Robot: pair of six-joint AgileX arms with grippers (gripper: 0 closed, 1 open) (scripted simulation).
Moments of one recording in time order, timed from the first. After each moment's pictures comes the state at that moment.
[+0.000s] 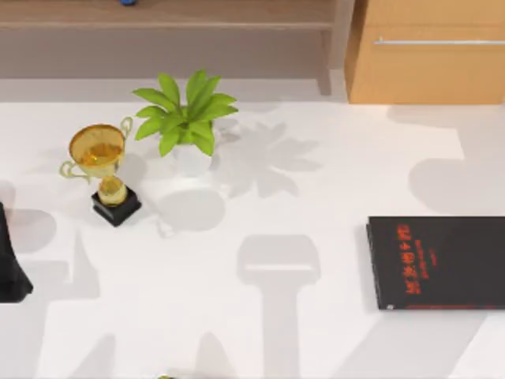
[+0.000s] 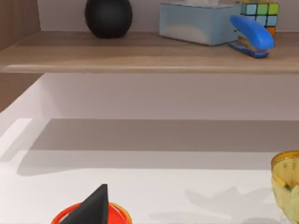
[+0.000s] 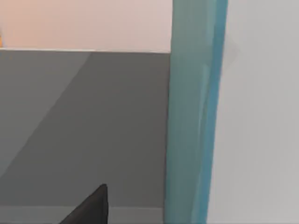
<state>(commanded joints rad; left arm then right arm) 0.00 0.00 0.00 0.00 0.00 0.00 -0.44 2.12 1.58 0.55 -0.41 0.00</state>
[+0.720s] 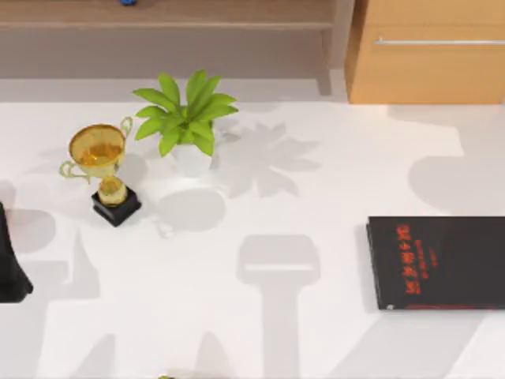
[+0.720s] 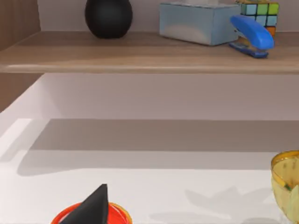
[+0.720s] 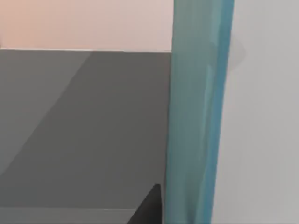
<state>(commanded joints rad) 0.00 0.00 0.00 0.00 0.00 0.00 -0.44 2.13 1.59 0.54 -0.41 0.00</state>
